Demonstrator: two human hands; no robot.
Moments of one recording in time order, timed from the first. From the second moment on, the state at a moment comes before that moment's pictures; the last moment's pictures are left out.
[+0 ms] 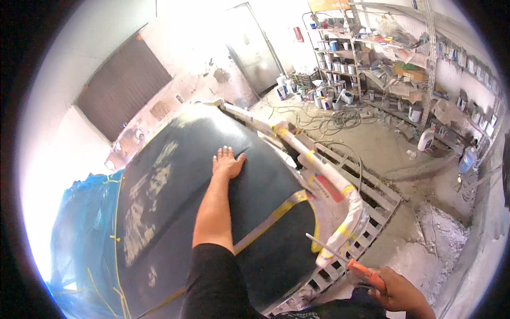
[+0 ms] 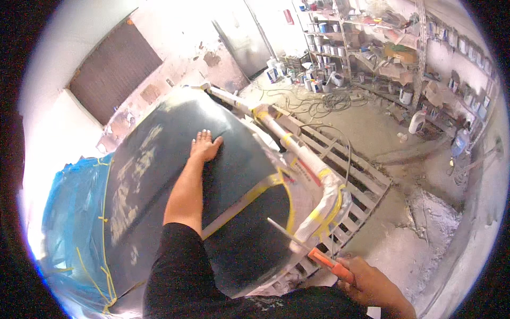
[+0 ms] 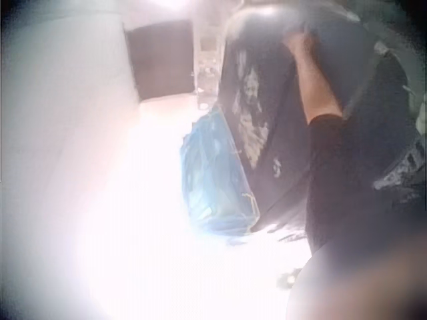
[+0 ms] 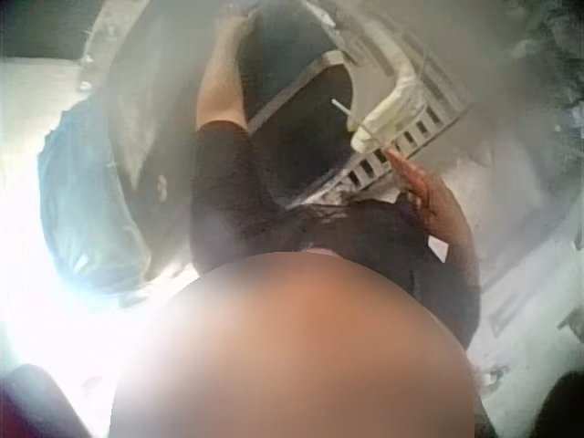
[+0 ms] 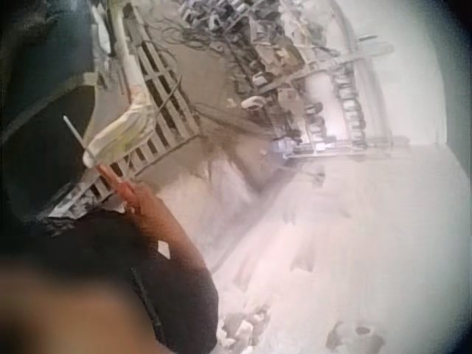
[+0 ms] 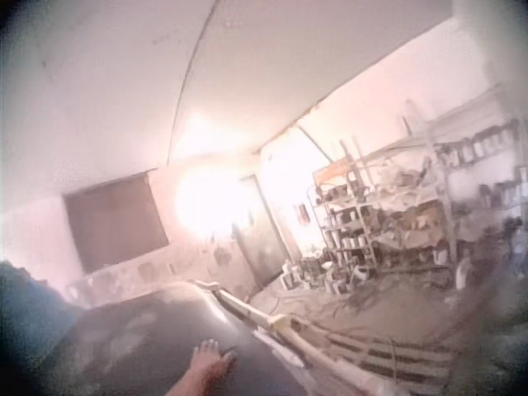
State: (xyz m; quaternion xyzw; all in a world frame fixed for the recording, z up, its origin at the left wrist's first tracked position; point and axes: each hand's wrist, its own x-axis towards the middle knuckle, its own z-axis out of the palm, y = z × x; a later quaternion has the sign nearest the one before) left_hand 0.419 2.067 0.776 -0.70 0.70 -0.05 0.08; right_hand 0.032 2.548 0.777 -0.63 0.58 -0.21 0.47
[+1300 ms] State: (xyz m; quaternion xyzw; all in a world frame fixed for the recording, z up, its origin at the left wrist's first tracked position) left_hand 0.405 2.318 0.776 -0.77 0.63 -0.07 0.03; right_hand -0.209 2.449 0.767 -0.72 0.47 -0.12 0.50
